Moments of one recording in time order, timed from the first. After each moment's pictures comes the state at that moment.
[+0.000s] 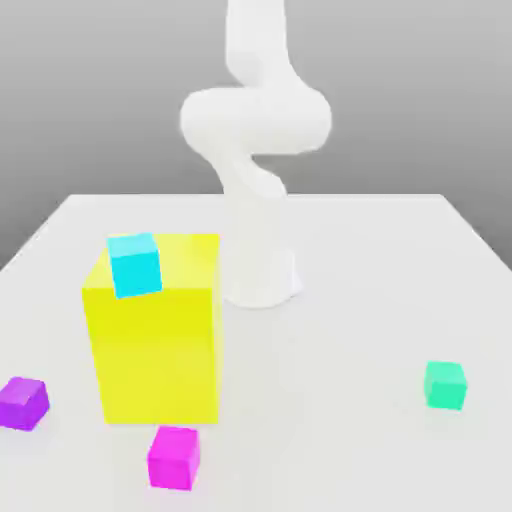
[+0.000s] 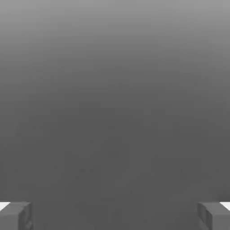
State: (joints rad) arm 0.05 -0.76 -0.01 -2.32 -0.02 2.32 0.70
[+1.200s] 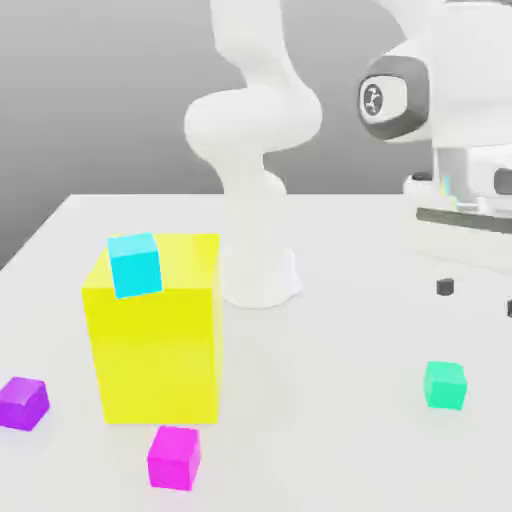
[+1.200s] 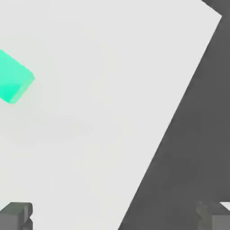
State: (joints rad) arm 0.64 -0.11 -0.10 -2.59 -0.06 2.68 -0.86
